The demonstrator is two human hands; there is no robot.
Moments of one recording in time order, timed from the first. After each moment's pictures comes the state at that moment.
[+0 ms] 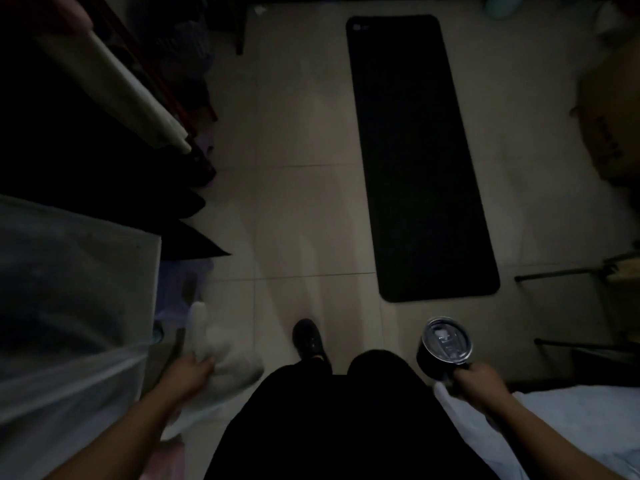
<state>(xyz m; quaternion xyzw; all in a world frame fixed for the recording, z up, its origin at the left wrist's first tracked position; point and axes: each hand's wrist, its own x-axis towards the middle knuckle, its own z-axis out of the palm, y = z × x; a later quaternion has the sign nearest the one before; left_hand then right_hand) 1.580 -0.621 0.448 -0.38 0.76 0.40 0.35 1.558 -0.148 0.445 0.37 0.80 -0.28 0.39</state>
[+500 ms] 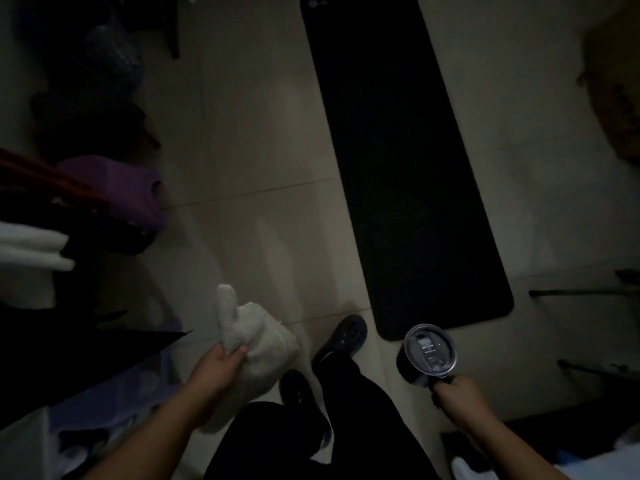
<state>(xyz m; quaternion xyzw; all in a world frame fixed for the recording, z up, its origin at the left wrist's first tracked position) 1.290 -0.523 0.346 -0.36 0.72 0.48 0.36 1.354 -0.138 0.324 0.43 0.74 -0.33 0.40</state>
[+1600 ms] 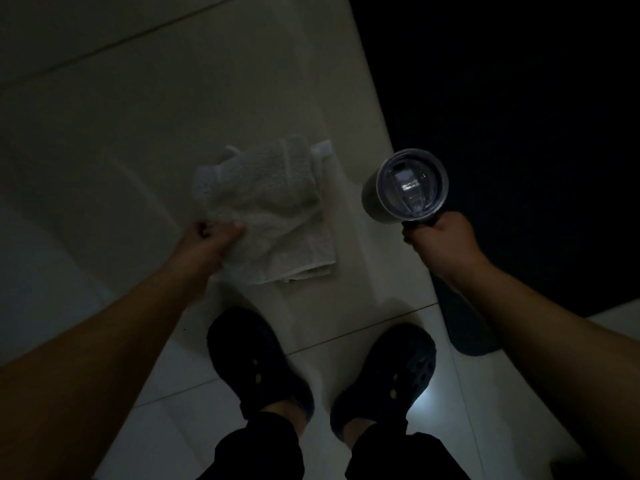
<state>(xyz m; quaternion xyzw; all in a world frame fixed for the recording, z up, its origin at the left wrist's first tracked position) 1.053 -0.518 -0.285 -0.37 0.64 0.56 0.38 1.112 -0.181 -0.266 0.43 0.73 -0.45 0.28</state>
